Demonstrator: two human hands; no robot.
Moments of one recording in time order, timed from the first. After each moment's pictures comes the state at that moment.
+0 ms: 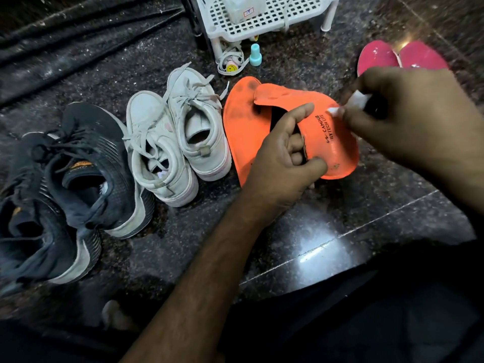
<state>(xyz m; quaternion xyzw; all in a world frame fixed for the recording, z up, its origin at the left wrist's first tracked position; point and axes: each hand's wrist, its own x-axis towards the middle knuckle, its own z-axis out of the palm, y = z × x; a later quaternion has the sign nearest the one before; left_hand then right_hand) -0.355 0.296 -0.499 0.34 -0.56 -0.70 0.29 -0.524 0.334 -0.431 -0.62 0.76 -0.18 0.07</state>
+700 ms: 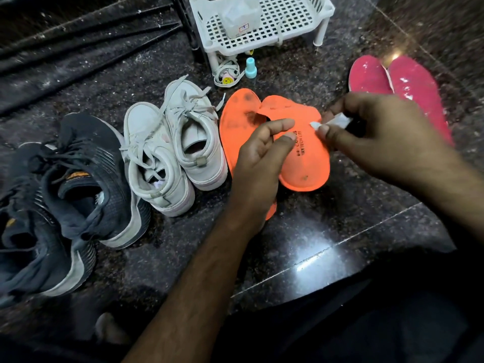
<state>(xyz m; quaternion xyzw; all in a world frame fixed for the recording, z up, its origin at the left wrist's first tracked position) -0.350 0.287 -0.495 0.40 -0.47 -0.69 0.37 -0.520 0.331 -0.441 -0.58 0.75 -0.24 0.19</state>
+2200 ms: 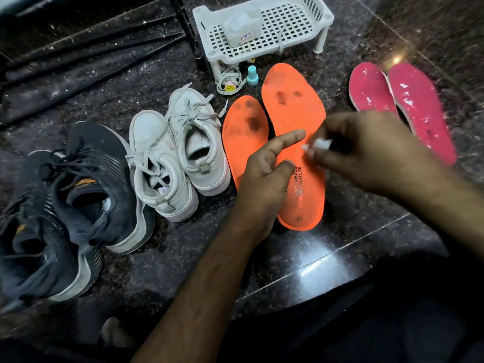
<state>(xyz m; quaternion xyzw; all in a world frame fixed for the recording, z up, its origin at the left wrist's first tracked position) -0.352 0.290 -0.503 0.40 -0.50 -0.69 0.33 -0.506 0.330 -0.439 -0.64 0.72 -0.20 0.18</state>
